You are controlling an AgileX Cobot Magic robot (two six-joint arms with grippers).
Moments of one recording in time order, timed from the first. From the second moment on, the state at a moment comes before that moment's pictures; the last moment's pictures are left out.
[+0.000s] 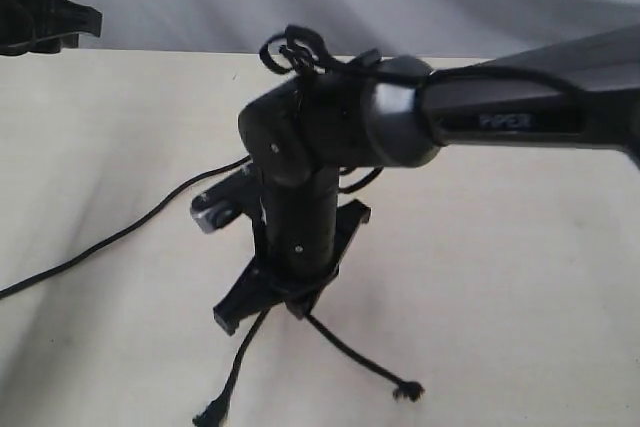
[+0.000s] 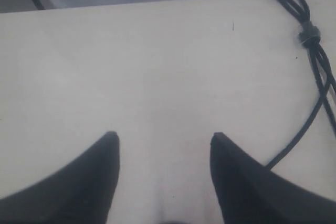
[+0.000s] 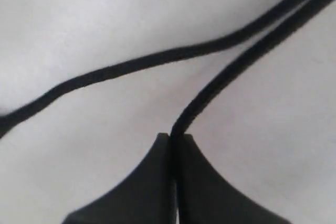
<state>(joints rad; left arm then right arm) -0.02 1.46 -1.07 0.17 0.43 -0.18 0.75 2.02 -1.38 0.01 0.99 0.05</state>
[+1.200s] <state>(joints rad) -0.02 1.46 -1.07 0.16 0.43 -0.18 0.24 2.12 -1.29 -0.52 0.96 0.61</state>
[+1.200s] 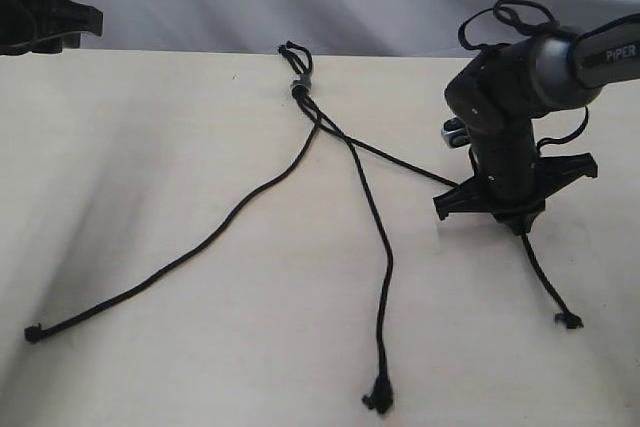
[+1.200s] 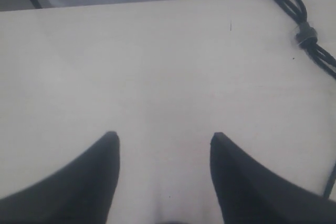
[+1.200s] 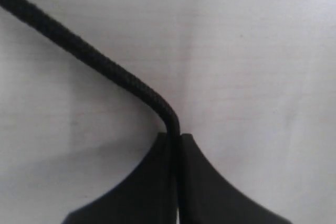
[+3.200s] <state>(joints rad) -0.84 2.38 -2.05 -0.02 0.97 -0.24 -0.14 1.76 -1.09 -0.31 0.37 0.50</state>
